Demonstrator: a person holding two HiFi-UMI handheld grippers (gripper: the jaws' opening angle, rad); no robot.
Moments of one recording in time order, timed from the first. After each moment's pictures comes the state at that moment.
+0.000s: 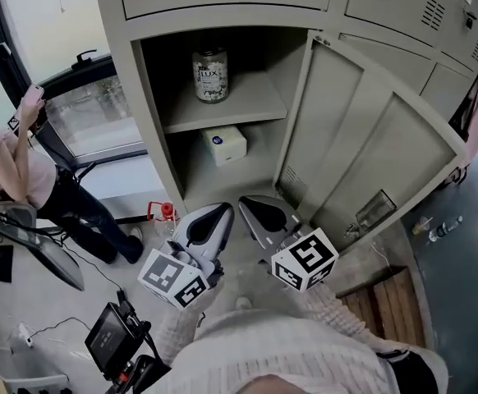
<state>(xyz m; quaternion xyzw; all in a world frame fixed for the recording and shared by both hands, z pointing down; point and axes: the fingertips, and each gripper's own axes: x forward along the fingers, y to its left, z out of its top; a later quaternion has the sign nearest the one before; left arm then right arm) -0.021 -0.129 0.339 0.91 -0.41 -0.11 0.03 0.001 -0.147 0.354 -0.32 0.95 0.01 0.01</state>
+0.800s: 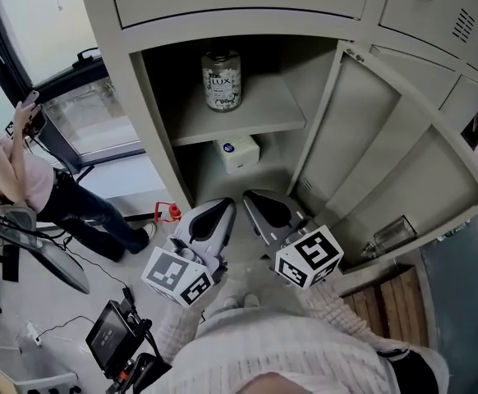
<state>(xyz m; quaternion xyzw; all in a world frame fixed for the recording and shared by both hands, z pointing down) -0.045 -0.176 0.335 0.90 -0.43 -0.09 0.03 -0.020 -0.194 0.346 -0.32 0.95 -0.02 0.04</state>
